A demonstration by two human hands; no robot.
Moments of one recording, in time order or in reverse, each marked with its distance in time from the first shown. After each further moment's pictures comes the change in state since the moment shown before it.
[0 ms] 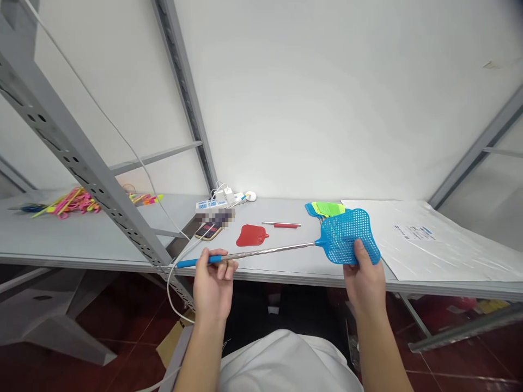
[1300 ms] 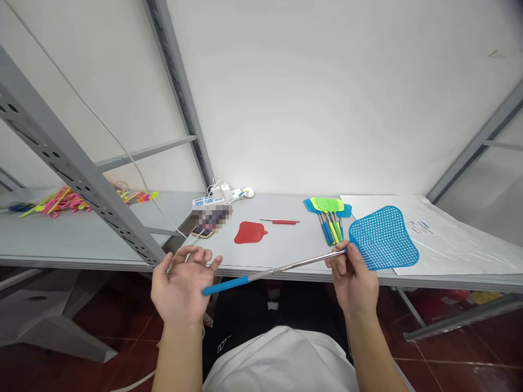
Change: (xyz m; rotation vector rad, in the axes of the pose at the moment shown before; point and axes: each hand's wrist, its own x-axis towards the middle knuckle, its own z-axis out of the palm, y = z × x) left_hand 0.013 0.035 -0.019 -0.052 -0.132 0.015; right_hand -0.024 0.006 0.009 0.061 -0.209 0.034
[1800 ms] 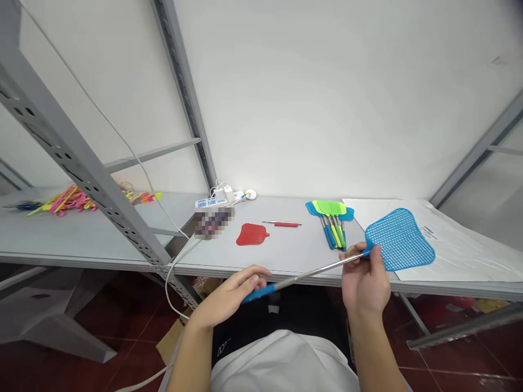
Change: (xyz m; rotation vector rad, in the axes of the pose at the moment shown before) left_hand -0.018 -0.024 -0.002 0.934 -0.720 -0.425; right_hand 0.015 0.004 -0.009 0.123 0.258 -0.118
